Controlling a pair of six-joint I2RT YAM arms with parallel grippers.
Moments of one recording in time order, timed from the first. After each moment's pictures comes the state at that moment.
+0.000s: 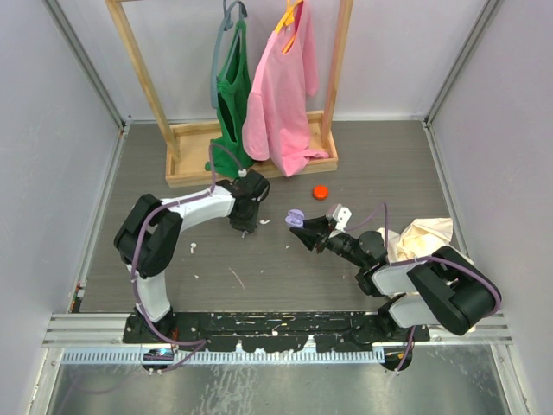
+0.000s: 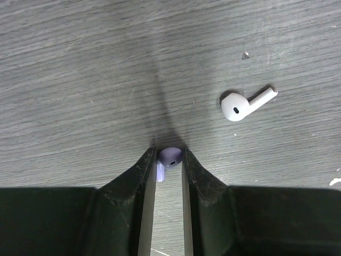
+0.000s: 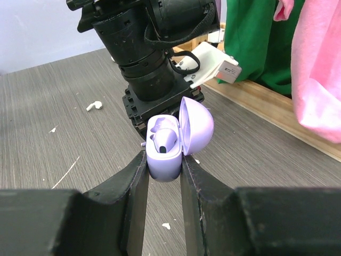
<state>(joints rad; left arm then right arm) -0.66 1.86 1.23 -0.60 -0.16 -0.45 0.58 1.35 0.13 1.39 -0.43 0.09</state>
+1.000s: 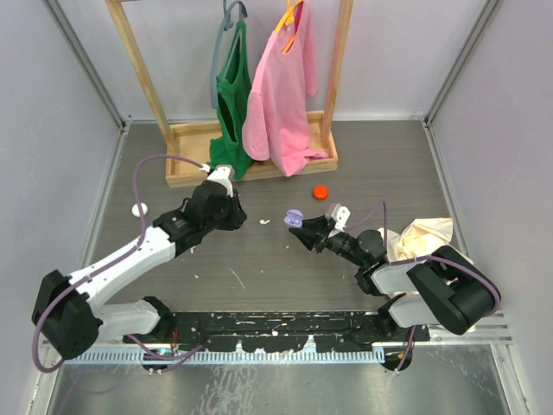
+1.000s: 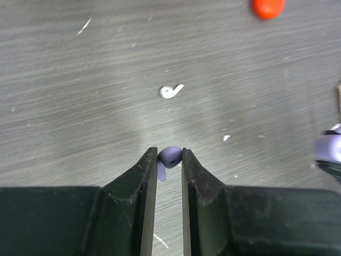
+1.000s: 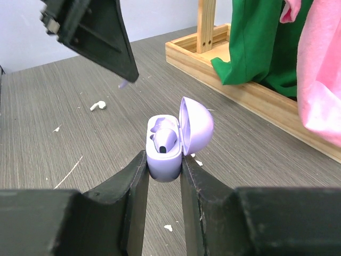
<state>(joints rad) -0.68 1.22 0.86 -0.34 -0.15 -0.51 0.58 1.35 0.14 1.38 -0.46 0.09</state>
